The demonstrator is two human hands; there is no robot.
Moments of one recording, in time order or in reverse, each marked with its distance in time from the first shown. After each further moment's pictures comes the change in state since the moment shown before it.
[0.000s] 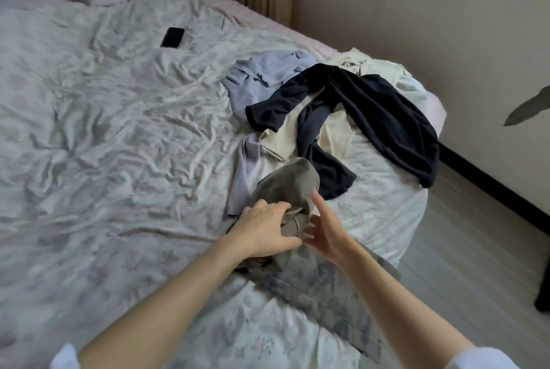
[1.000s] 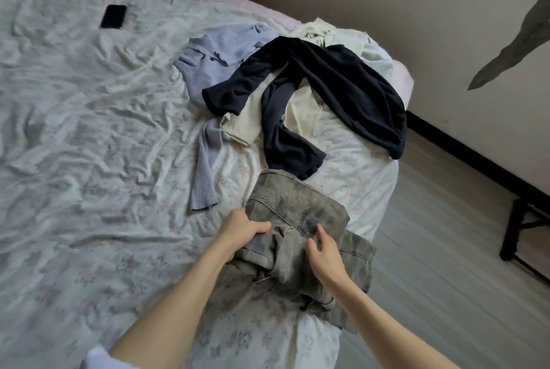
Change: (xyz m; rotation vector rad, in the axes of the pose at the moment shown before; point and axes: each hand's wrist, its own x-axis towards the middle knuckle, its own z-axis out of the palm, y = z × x) left_hand 0.053 -0.013 0.087 -0.866 0.032 -0.394; right_hand -0.027 0.075 -0.077 -0.825 0.467 0.013
